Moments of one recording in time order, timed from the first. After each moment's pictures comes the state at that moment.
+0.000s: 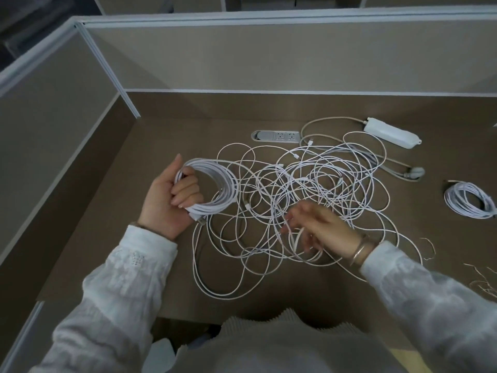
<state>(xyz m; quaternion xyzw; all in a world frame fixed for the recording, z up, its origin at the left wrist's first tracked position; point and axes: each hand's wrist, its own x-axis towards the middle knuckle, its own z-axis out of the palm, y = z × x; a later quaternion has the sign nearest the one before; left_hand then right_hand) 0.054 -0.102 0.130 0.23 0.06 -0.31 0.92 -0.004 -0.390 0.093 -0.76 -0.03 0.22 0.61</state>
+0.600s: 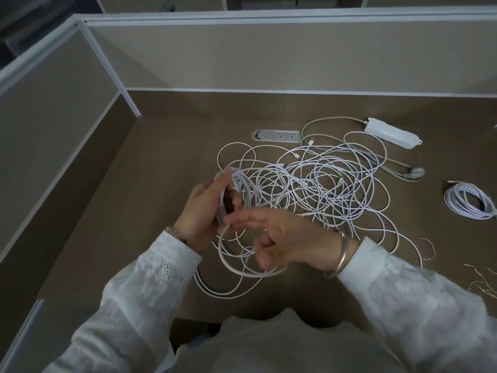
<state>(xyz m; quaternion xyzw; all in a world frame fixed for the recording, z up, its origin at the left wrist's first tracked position) 0.021 -0.167 0.143 0.58 0.12 -0.14 0.79 -0.016 -0.334 0.153 -0.58 -0.20 0.39 0.69</state>
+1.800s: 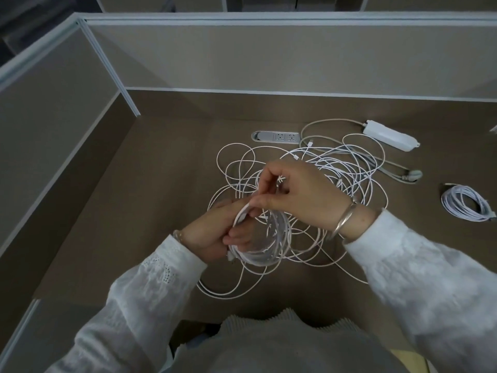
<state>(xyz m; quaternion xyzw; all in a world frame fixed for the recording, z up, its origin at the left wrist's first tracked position) 0.006 -0.169 0.140 0.53 -0.01 -0.37 0.76 0.018 -0.342 0.184 -0.87 -0.21 0.04 0.45</state>
